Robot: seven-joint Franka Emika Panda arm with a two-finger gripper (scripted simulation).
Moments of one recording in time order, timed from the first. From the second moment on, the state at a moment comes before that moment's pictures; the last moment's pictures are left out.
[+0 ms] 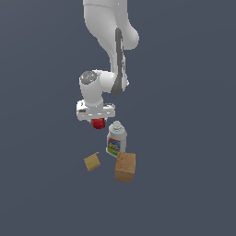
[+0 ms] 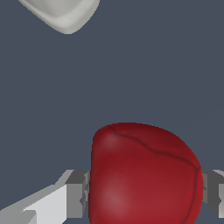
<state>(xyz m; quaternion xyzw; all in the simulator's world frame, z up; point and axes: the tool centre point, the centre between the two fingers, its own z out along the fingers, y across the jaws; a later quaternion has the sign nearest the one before) -0.116 -0.116 0.055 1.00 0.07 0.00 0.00</state>
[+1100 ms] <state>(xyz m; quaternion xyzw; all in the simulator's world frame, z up) -0.118 -0.091 0.078 1.00 0.07 0.00 0.00</state>
